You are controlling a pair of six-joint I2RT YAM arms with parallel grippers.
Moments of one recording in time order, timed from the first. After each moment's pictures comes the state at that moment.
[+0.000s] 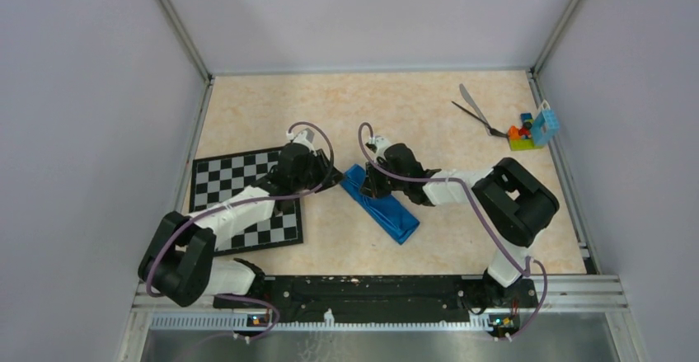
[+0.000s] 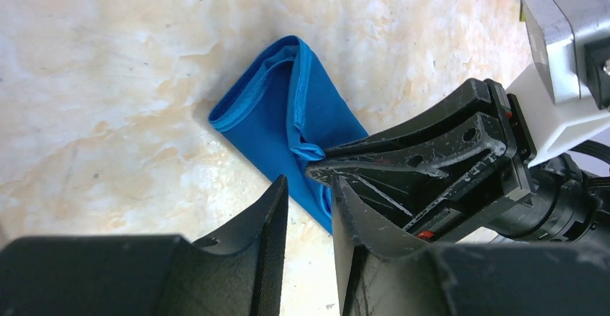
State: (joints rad) left arm -0.51 1.33 0.63 0.12 0.16 -0.81; right arm 0.74 1.76 0.82 0.31 -0.26 0.41
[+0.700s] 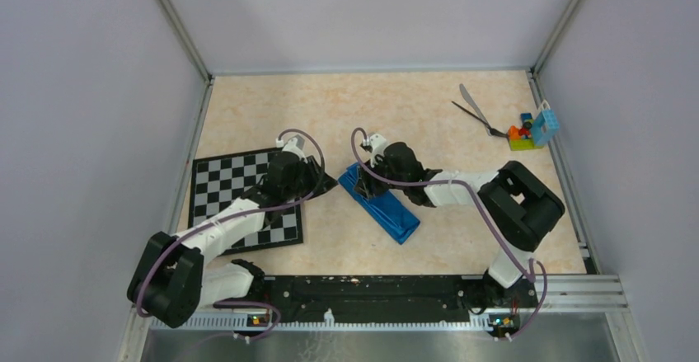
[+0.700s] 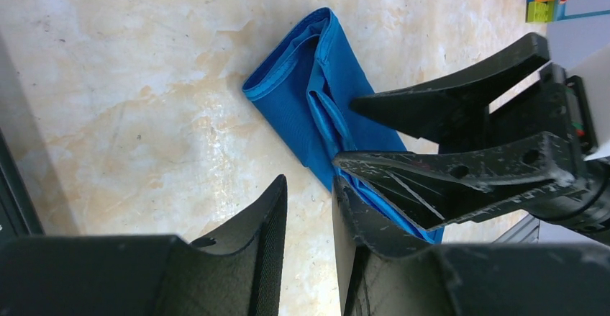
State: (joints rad) left arm -0.47 1.19 0.54 0.07 0.15 -0.80; right arm 0.76 1.73 0.82 0.33 -0.24 0.21
